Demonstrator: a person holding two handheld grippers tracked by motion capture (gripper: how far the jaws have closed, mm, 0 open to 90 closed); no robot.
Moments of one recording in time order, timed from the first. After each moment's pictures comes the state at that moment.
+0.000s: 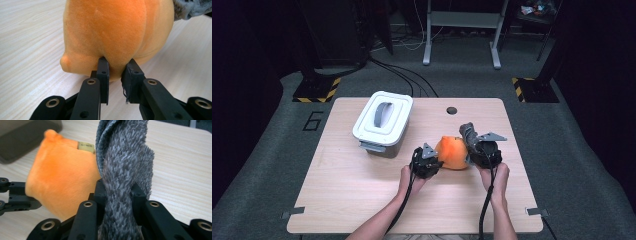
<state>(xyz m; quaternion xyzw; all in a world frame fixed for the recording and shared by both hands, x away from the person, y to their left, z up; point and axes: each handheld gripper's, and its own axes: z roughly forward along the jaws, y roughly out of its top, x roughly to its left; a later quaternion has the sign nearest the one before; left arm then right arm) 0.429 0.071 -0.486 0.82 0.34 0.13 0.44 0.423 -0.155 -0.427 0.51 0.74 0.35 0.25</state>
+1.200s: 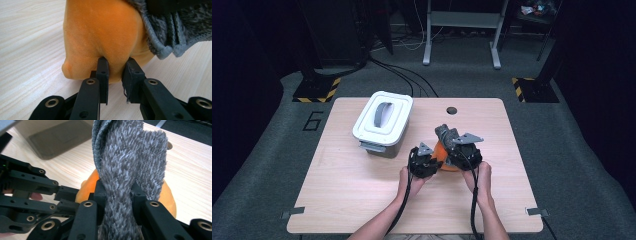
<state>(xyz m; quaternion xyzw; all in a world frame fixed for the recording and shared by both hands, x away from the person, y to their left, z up) 0.430 0.077 -0.487 0.81 0.38 0.10 0.45 0.420 -0.098 -0.424 0.43 0.79 0.37 0.24</state>
